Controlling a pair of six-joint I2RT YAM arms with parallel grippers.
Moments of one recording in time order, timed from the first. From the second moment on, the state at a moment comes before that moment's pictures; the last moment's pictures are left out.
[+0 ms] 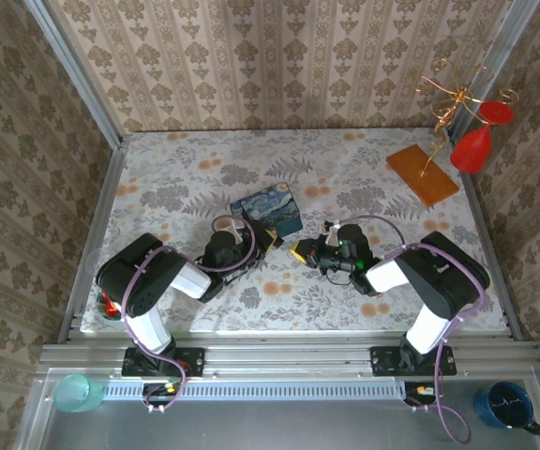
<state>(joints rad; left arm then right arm) -0.71 1.74 0.41 1.07 0.24 -1.43 0.51 1.72 0.43 0.92 -0.50 1.35</state>
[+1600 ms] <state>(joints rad) -0.73 1.74 0.43 1.07 0.15 -1.48 0.49 1.85 0.46 1.11 -0.49 1.46</state>
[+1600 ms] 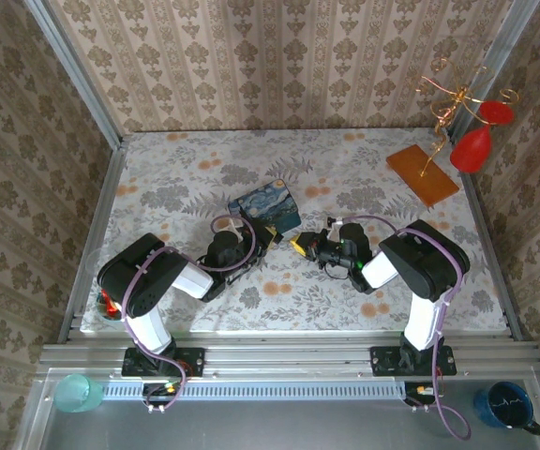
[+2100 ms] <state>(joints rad) -0.73 1.74 0.43 1.07 0.11 -1.48 0.51 1.87 0.49 1.09 -0.48 1.48</state>
